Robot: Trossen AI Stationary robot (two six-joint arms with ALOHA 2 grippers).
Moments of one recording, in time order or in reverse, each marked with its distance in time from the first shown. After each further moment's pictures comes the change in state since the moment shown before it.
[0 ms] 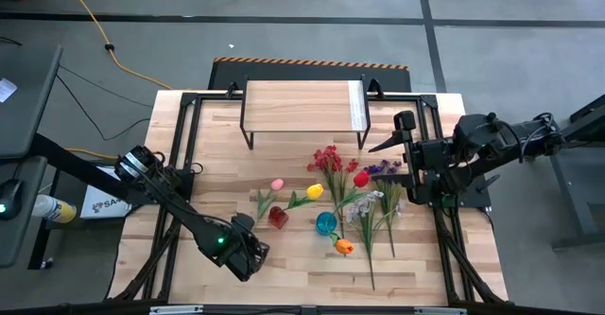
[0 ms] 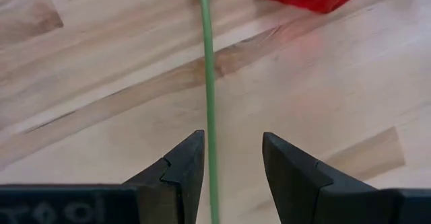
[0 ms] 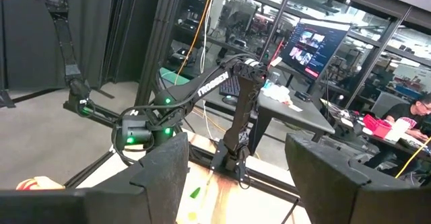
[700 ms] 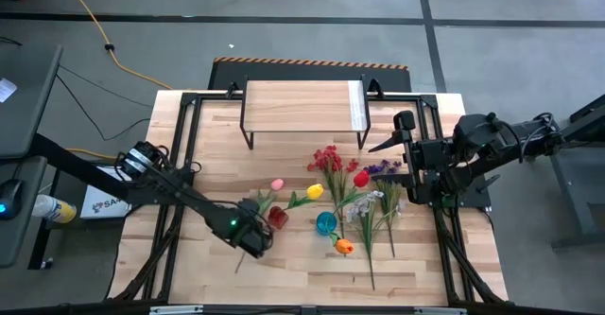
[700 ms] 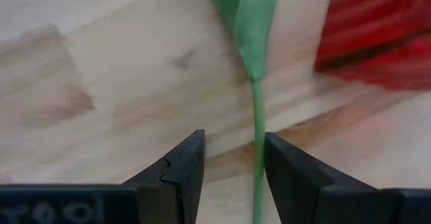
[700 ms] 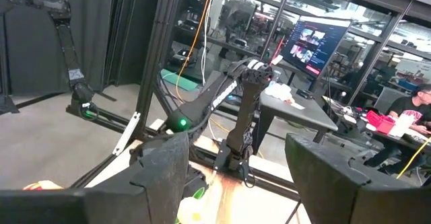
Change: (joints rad) left arm 0.150 0.000 -0.115 0.073 0.051 0.134; right arm 0.000 0.000 0.000 0.000 0.000 0.027
